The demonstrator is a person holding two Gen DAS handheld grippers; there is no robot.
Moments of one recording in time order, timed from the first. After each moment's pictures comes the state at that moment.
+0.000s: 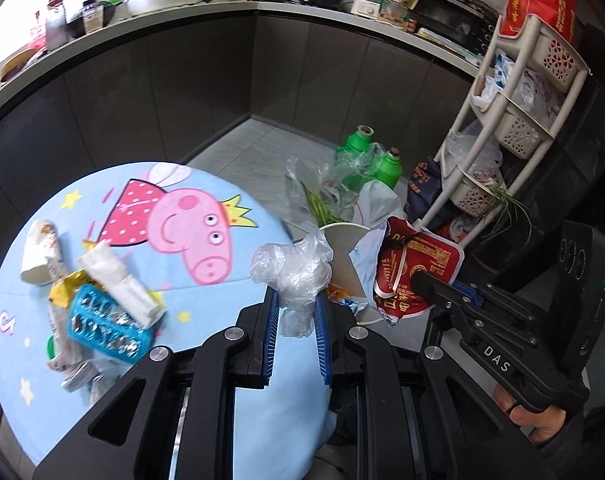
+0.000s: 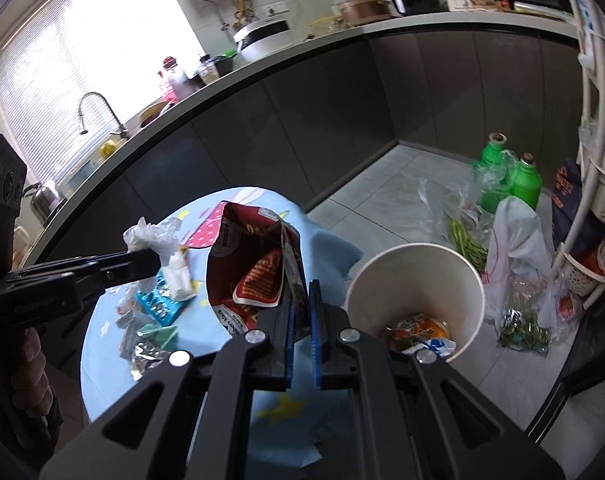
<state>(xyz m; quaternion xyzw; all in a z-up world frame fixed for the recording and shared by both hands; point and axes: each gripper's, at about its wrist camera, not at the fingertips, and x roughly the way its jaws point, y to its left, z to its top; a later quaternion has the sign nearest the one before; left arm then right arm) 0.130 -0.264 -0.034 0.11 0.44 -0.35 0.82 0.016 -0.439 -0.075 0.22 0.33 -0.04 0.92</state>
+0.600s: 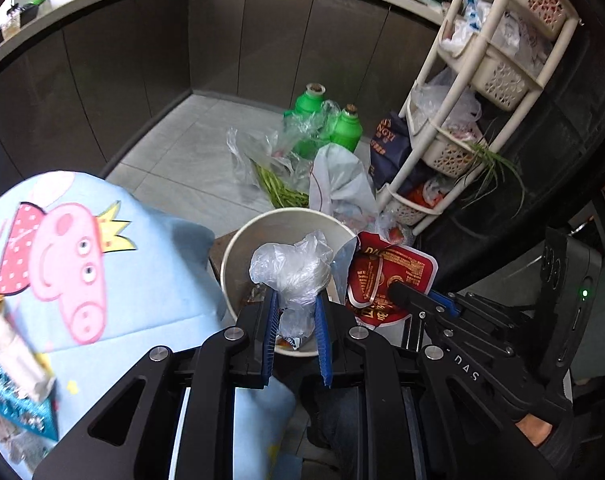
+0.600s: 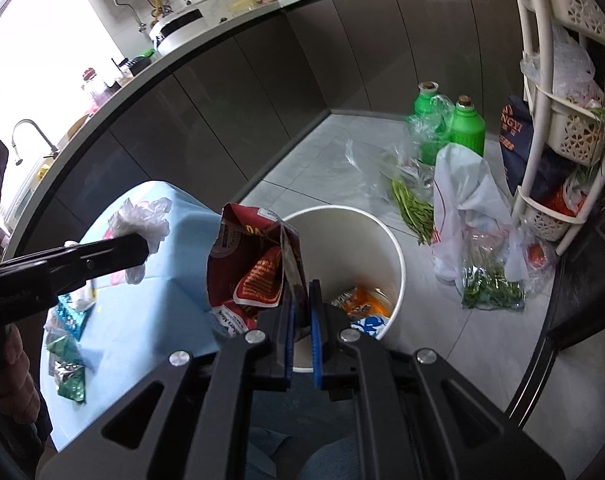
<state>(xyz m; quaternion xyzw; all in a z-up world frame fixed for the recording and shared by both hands) 0.155 -0.387 -0.115 0.15 0.48 -0.42 0.76 0.017 -0.525 -0.164 0.27 0.37 -0.13 0.88</state>
